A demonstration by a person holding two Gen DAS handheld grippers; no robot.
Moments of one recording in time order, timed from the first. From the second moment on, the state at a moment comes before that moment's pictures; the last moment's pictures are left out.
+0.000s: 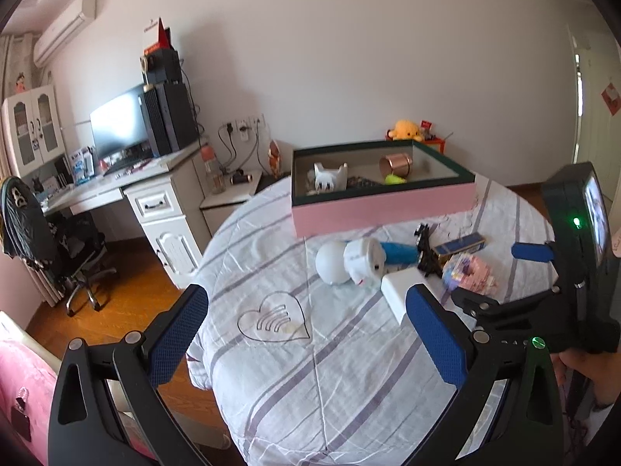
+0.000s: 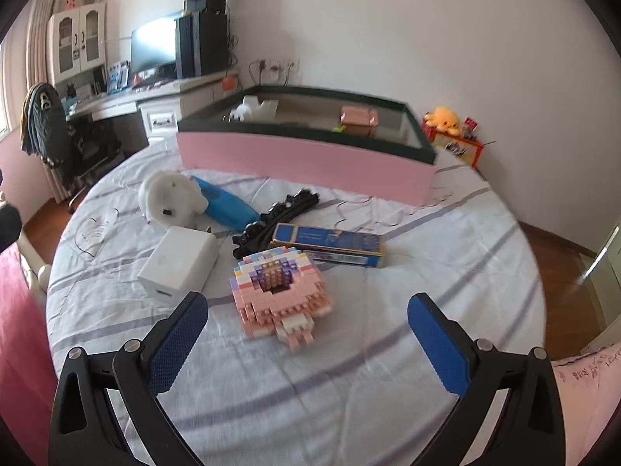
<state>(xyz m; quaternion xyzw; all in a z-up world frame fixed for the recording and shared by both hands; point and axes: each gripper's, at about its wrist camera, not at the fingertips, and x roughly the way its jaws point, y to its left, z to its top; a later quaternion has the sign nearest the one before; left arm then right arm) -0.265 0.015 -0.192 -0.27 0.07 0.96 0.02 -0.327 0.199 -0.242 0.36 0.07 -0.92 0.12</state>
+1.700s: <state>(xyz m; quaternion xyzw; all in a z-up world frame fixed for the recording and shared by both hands) -0.331 0.097 -0.267 -0.36 0.09 0.92 0.10 -0.340 0.250 -0.257 0.36 0.04 -0.92 0.13</state>
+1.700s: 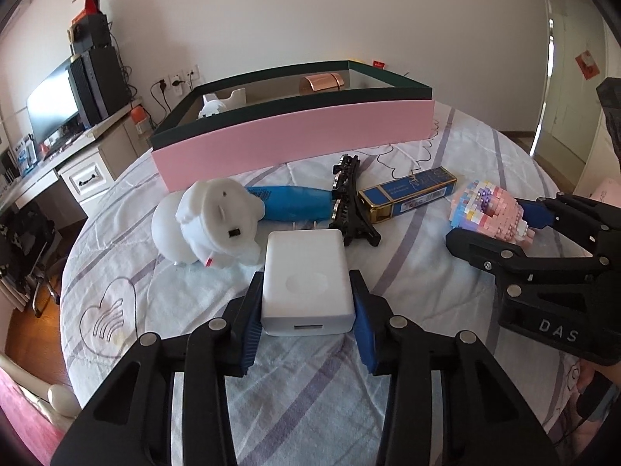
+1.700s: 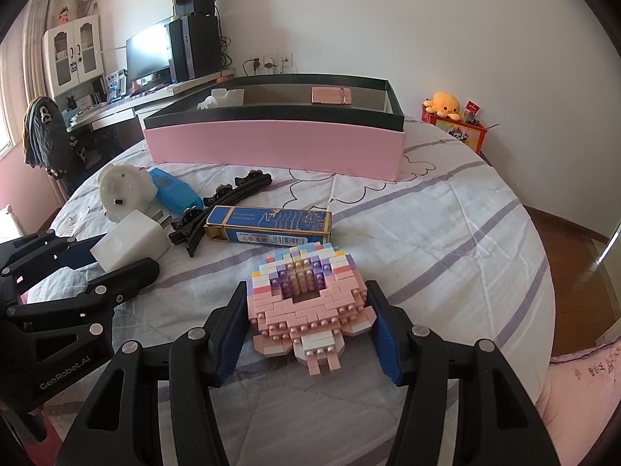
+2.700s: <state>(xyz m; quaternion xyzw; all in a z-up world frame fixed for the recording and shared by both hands) -0.324 0.088 -0.259 -0.37 0.07 0.92 0.12 -0.339 0.258 -0.256 0.36 0.01 -0.92 0.13</state>
